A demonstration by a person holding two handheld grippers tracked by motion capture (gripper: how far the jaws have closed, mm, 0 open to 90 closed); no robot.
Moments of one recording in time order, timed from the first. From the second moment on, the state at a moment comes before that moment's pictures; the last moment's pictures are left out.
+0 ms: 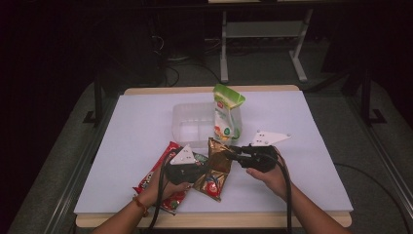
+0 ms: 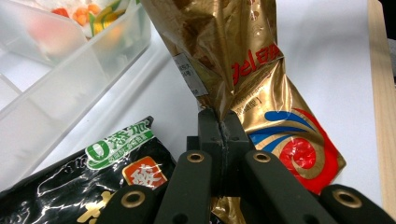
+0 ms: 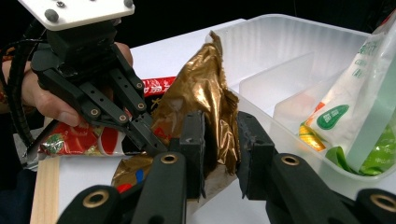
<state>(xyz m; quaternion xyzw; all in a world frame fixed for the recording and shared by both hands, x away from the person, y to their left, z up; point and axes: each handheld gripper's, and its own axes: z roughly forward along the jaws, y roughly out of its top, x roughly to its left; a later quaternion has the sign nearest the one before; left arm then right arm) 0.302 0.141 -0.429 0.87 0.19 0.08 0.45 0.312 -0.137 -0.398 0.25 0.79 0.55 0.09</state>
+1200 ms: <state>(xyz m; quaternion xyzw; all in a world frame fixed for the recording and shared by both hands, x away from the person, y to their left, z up) 0.301 0.132 -0.426 0.86 0.18 0.02 0.48 0.294 -0.126 -0.384 0.17 0.80 0.57 0.10</state>
